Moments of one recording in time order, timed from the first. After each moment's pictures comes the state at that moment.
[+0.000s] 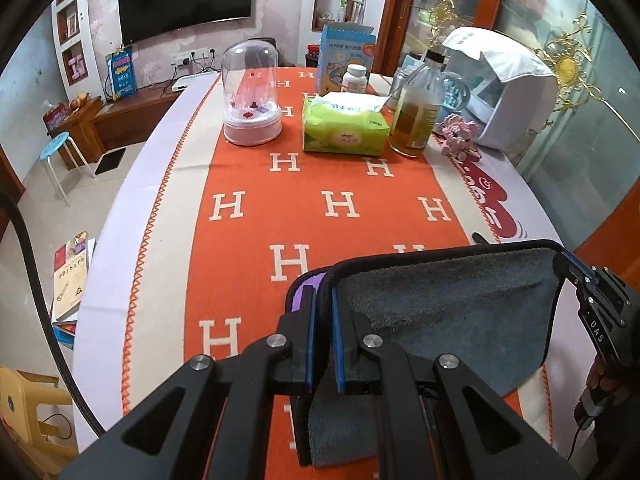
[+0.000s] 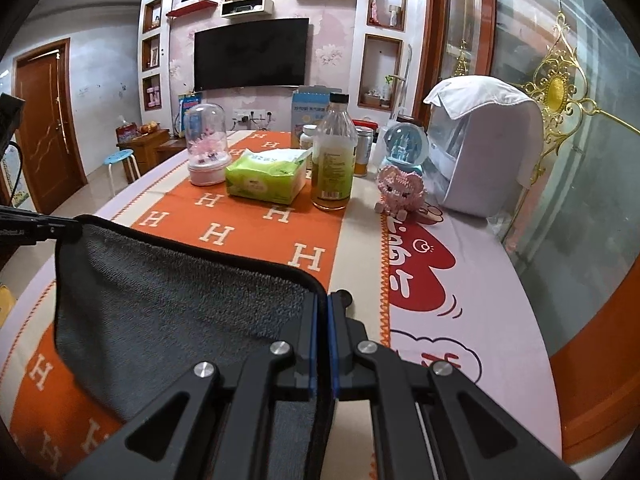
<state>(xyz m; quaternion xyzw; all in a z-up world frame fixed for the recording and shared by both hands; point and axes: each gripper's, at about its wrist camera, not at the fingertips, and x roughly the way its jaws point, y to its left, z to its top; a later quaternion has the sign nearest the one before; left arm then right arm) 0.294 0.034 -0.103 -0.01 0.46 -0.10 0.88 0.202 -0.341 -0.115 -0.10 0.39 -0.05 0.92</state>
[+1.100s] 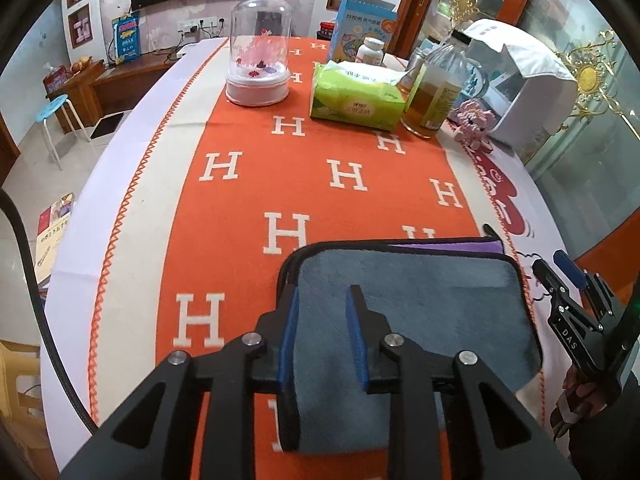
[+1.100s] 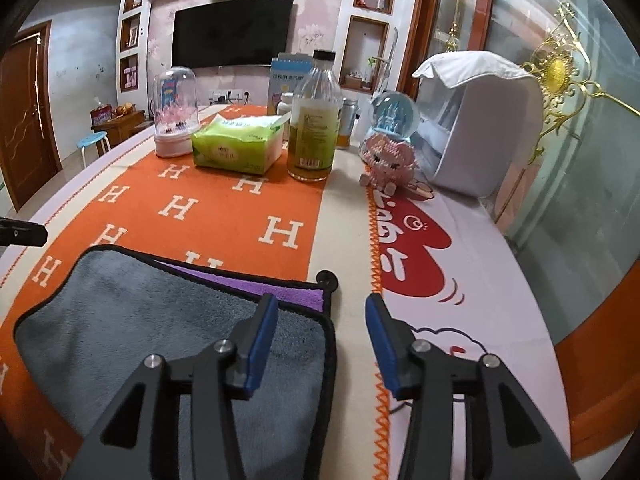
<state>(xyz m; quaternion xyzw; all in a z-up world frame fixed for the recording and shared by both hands) 0.293 0.040 -0.133 -0.06 0.50 -0.09 0.86 0.220 -0.347 -0.156 -0.12 0.41 -0.10 0.90</state>
